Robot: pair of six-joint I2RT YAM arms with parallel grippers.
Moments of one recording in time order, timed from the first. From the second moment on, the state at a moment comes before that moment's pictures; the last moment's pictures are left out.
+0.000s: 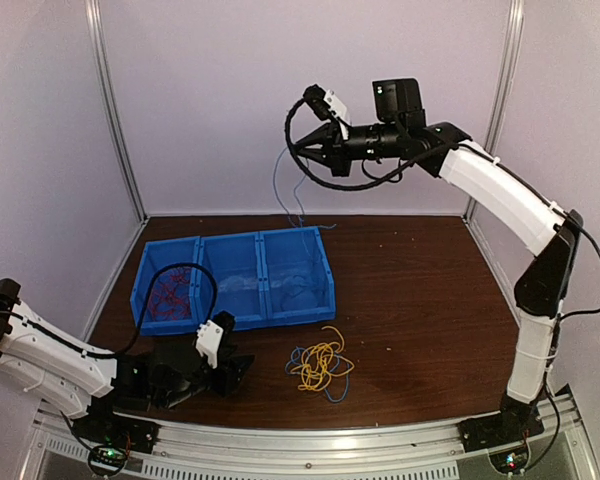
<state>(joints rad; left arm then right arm) -1.29 1.25 0.25 0.52 -0.54 -0.41 0.65 1.91 2.16 -0.47 -0.64 -0.37</state>
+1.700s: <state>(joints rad) -1.29 1.25 0.22 0.52 -0.55 -0.44 0.71 2.30 2.03 -0.60 -0.32 -0.46</state>
